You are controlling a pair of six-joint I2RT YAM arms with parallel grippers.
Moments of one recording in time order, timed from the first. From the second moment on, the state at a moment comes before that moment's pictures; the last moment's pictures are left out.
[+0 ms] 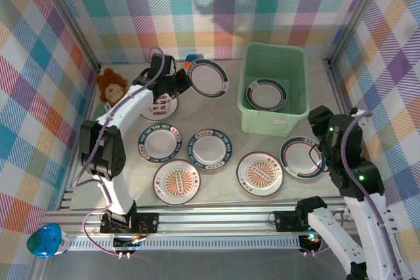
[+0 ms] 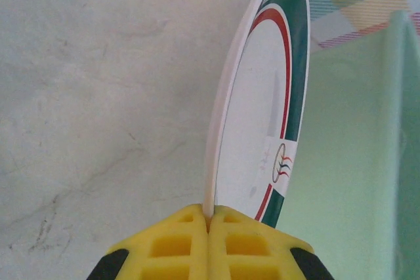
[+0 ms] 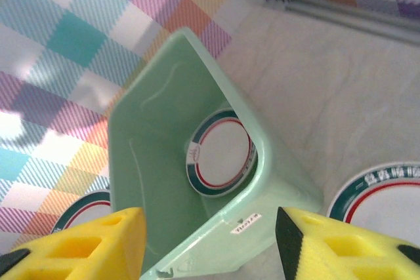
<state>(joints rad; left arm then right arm) -0.31 1.80 1.53 -0.42 0.29 -0.81 0.25 0.63 1.04 -0.81 0.39 0.95</state>
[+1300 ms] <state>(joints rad) -0.47 1.83 1.76 -0.17 0.58 -0.92 0.25 1.19 1.23 -0.40 -0.22 0.83</state>
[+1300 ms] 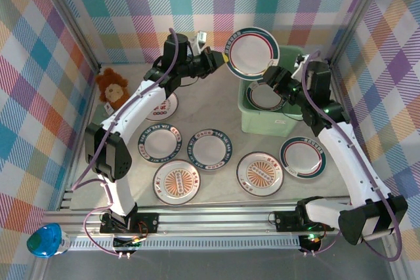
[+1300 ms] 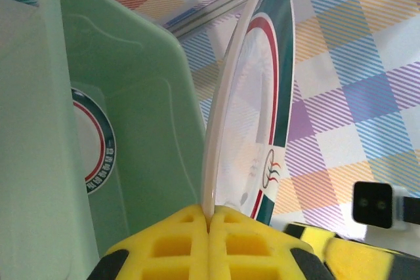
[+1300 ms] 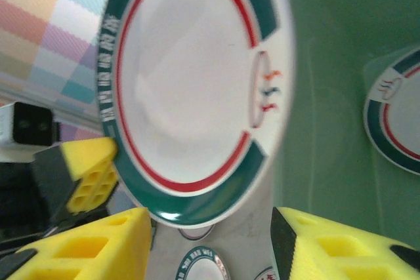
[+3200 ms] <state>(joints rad) -0.52 1.83 1.76 -0.19 0.65 -0.91 0.25 1.10 1.05 -0.24 0.00 1.13</state>
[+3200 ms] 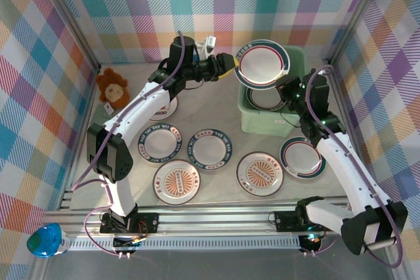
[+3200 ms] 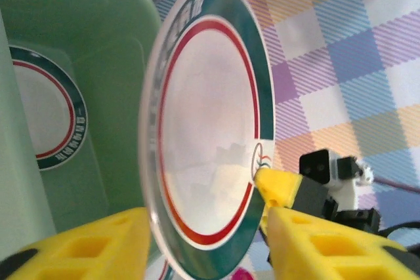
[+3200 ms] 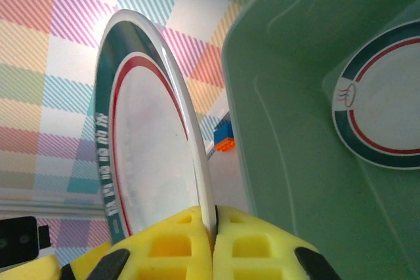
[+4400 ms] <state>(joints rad) -0.30 1.90 1.74 -0.31 0.58 -0.76 0.28 1.48 1.17 -0.42 0.40 1.36</state>
